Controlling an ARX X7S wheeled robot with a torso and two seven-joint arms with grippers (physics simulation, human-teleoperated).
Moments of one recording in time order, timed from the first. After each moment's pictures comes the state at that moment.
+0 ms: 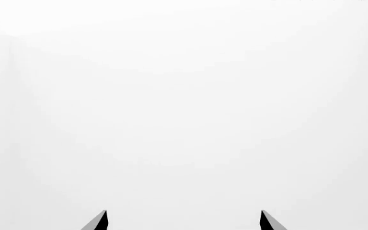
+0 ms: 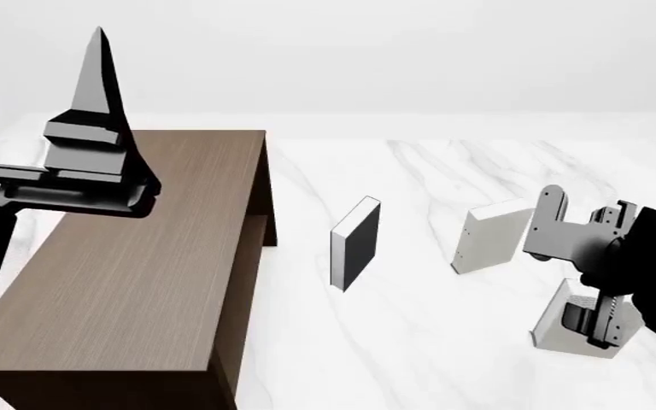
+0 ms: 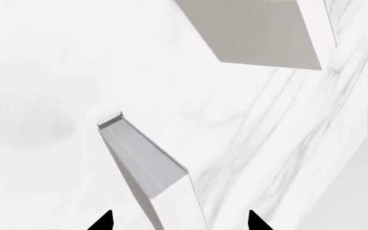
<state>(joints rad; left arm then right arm) -0.98 -0.67 -0.16 1.03 -1.61 -1.18 -1.10 1.44 0.86 -1.60 0.23 0.22 0.93 -0.69</state>
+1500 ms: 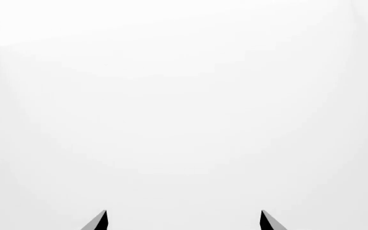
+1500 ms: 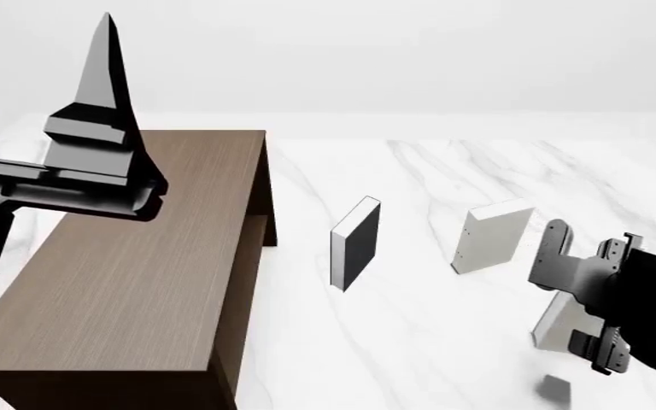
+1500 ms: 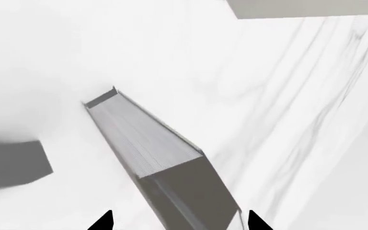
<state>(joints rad) -1.07 -0.69 -0.10 1.02 -1.70 -1.16 -1.17 1.29 0.83 -1.58 0.36 0.21 0.89 -0.55</state>
